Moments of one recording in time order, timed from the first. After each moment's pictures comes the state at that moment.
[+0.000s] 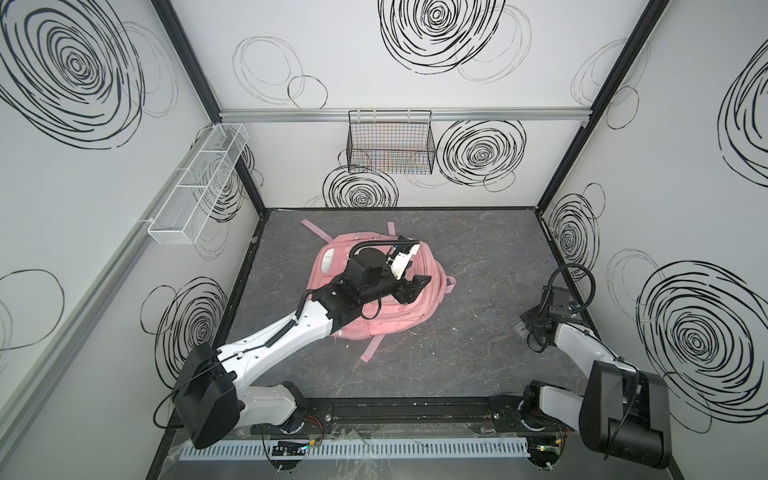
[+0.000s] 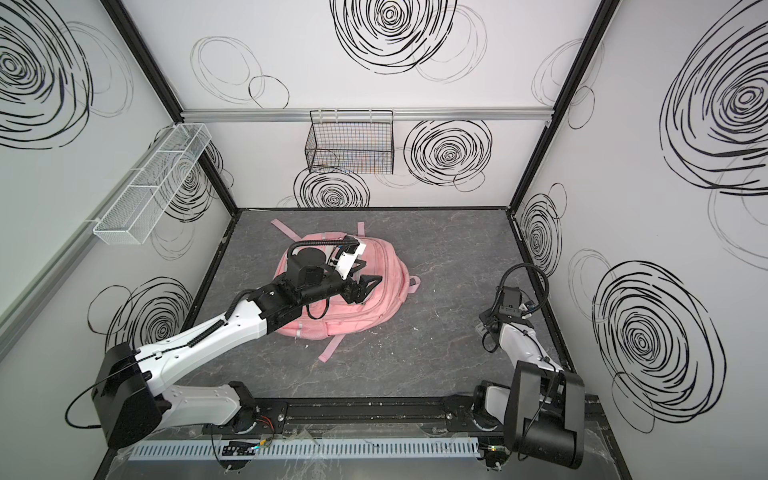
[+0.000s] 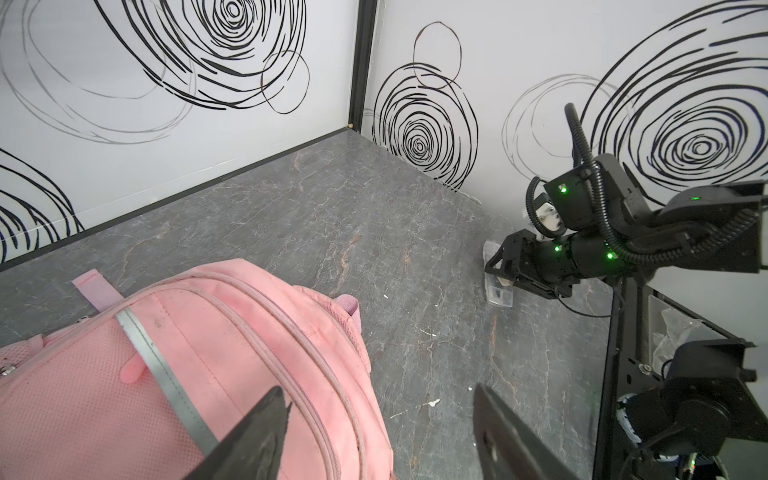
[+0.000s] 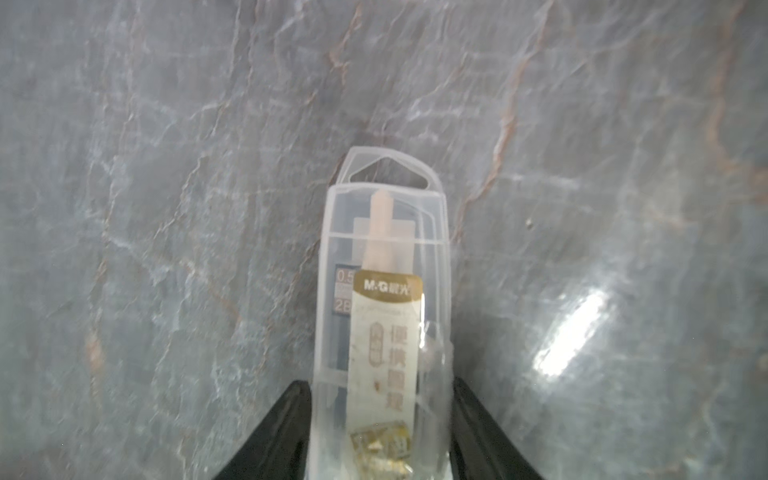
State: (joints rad) left arm -0.73 1.29 0.98 -0.04 0.20 -0.12; right arm -0.24 1.15 0.42 -0.31 0.09 0.85
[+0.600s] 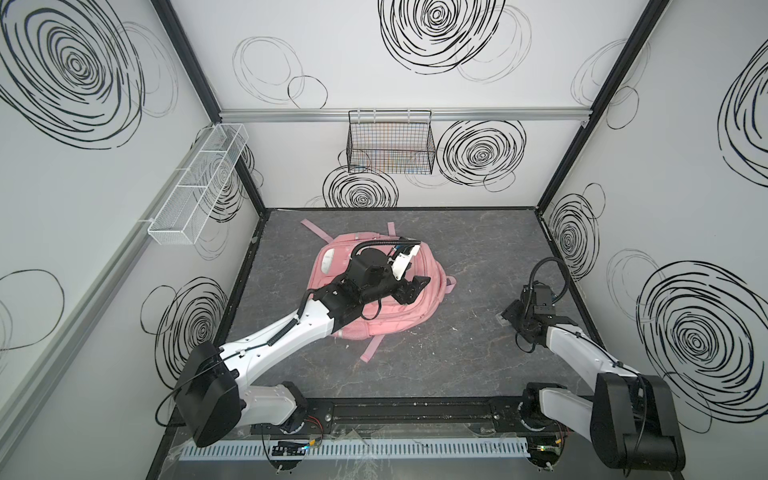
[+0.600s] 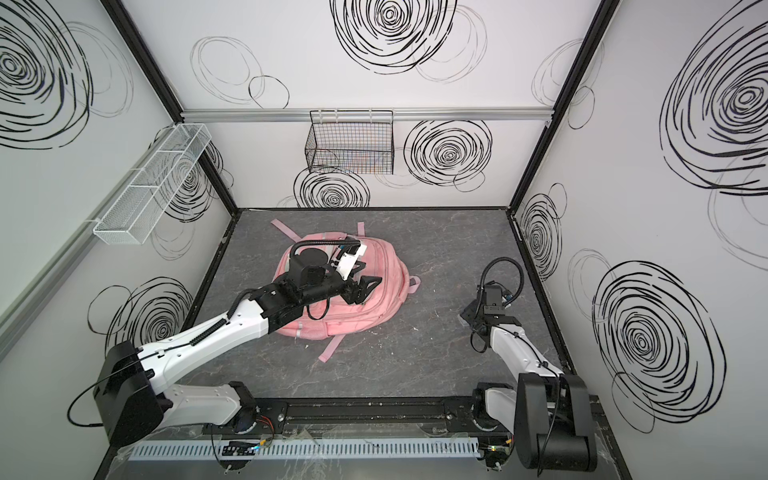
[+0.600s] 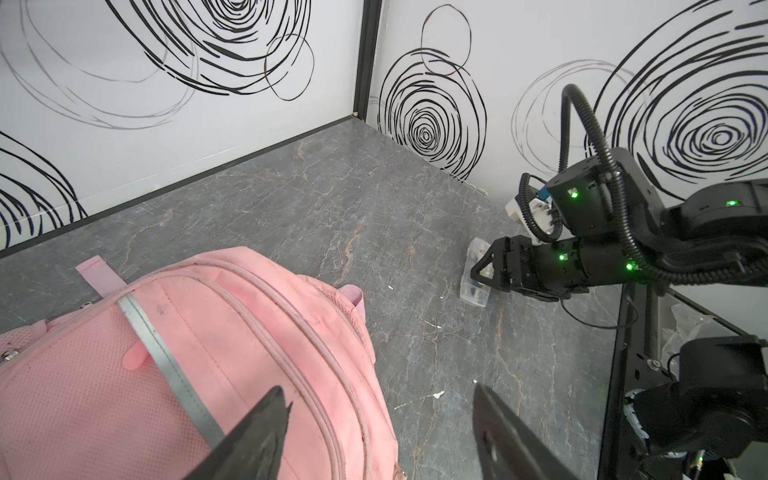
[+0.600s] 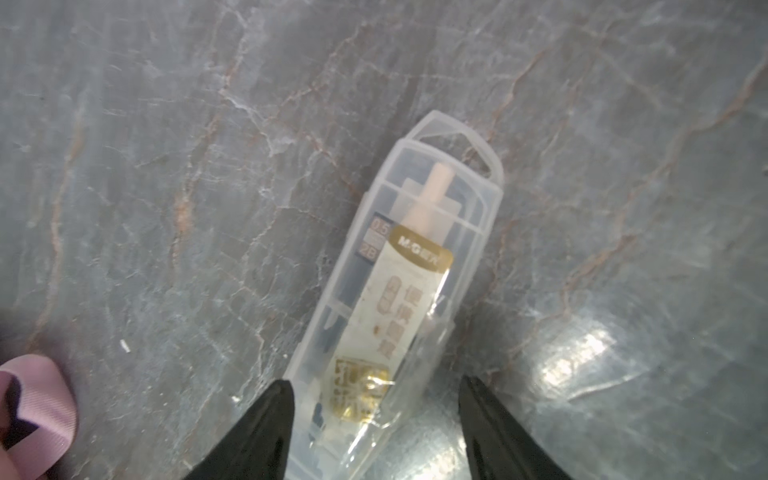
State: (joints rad) left arm -0.73 1.30 0.98 -0.06 0.19 -0.12; right arm -0.05 1.16 0.43 -0.33 0.11 0.82
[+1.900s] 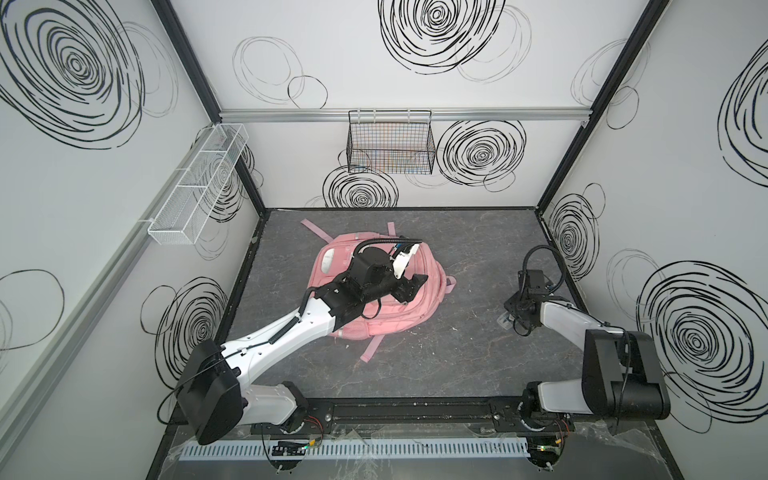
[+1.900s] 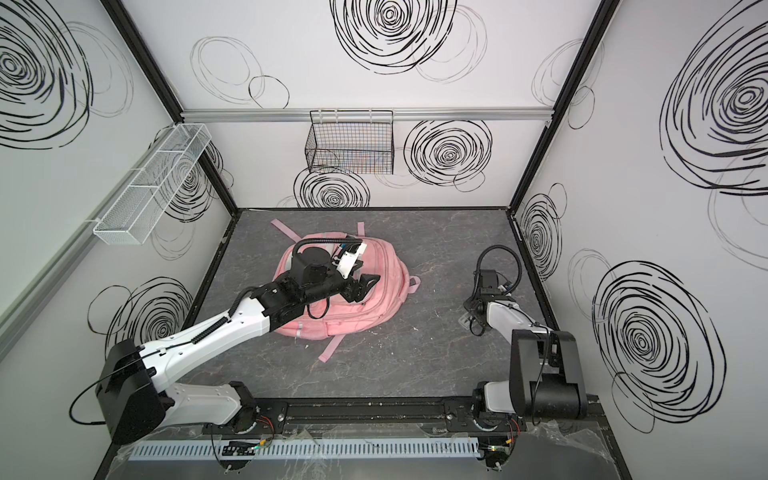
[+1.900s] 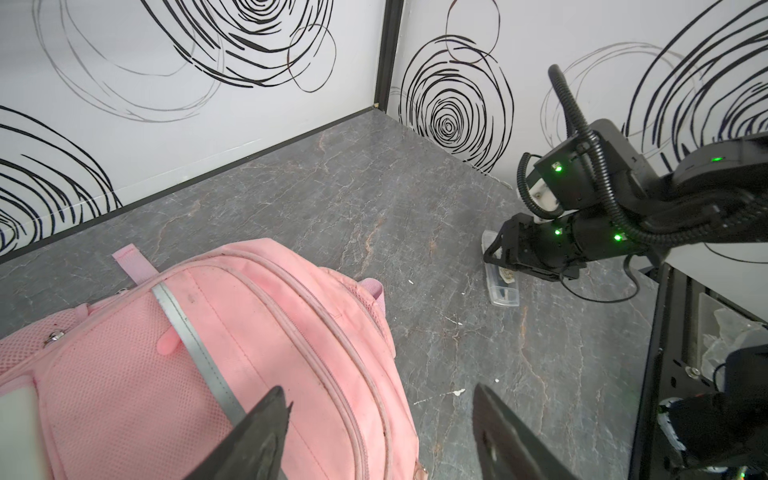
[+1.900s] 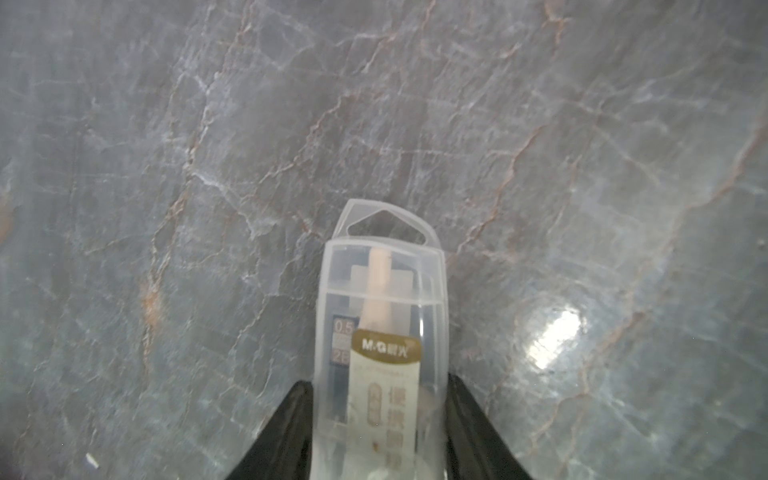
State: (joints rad) left arm -0.74 1.33 1.01 -0.10 0.12 -0.10; right arm -0.05 1.36 0.59 -0.34 0.18 0.85
